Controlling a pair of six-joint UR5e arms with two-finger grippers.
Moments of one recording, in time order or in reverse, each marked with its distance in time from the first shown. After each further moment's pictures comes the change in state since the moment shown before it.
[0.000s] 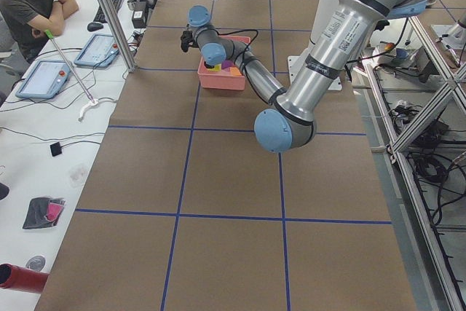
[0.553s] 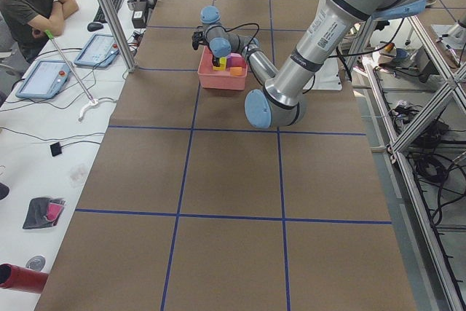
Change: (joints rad) left arm 0.133 -0.122 0.191 -0.007 0.178 -0.018; right arm -0.001 -0.001 -0.003 0.001 0.000 -0.001
